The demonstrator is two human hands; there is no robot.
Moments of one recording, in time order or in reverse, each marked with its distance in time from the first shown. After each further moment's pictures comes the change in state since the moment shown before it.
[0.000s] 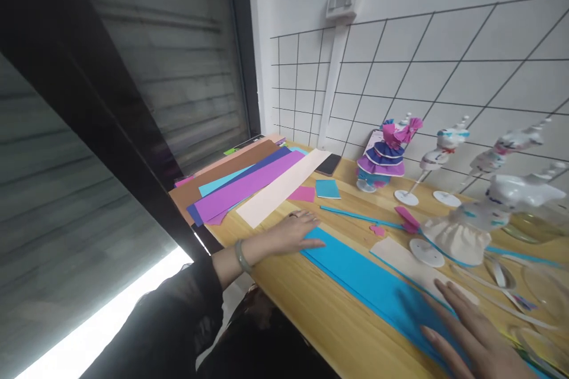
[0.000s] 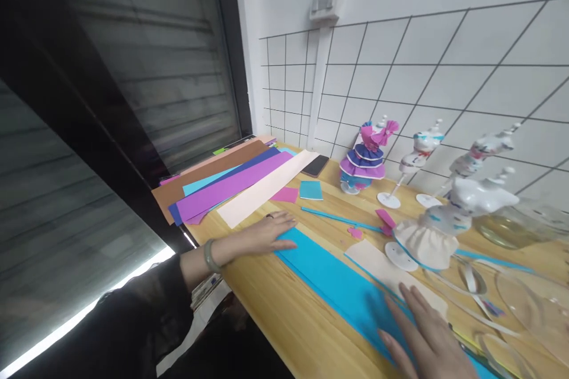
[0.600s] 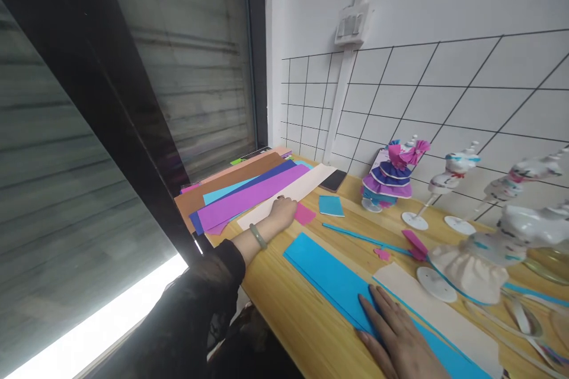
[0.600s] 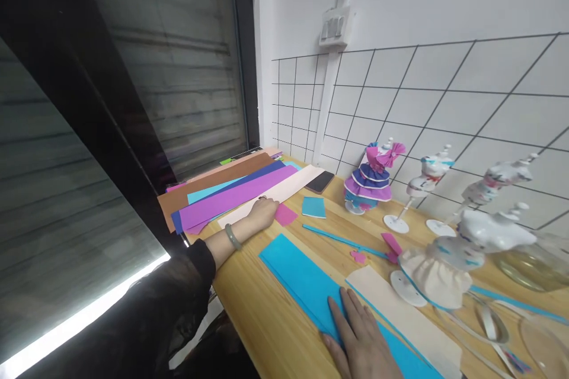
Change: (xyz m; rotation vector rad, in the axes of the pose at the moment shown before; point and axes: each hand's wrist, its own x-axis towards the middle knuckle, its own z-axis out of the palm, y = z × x) left_hand 0.058 -0.079 -0.008 0.279 0.023 -0.574; right_hand 0.056 -0.046 0.046 0.028 -0.011 -0.161
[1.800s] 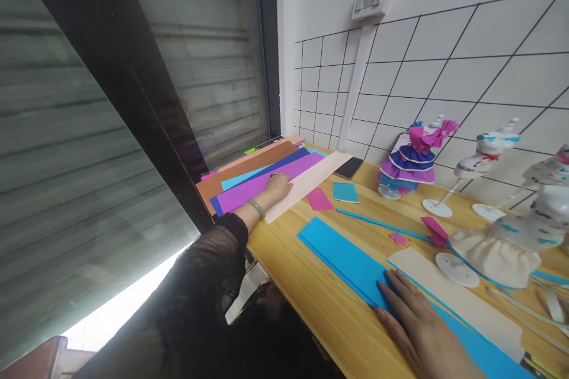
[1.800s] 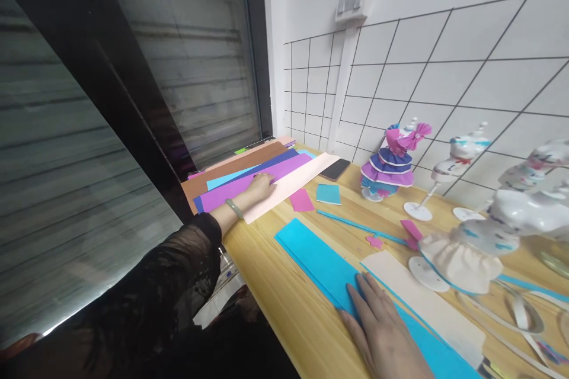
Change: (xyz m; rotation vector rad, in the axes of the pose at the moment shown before) left_hand 0.003 -0.060 -0.012 -0.111 0.110 -0.183; right_hand -0.002 -0.002 -0.002 -0.017 0.036 -0.033
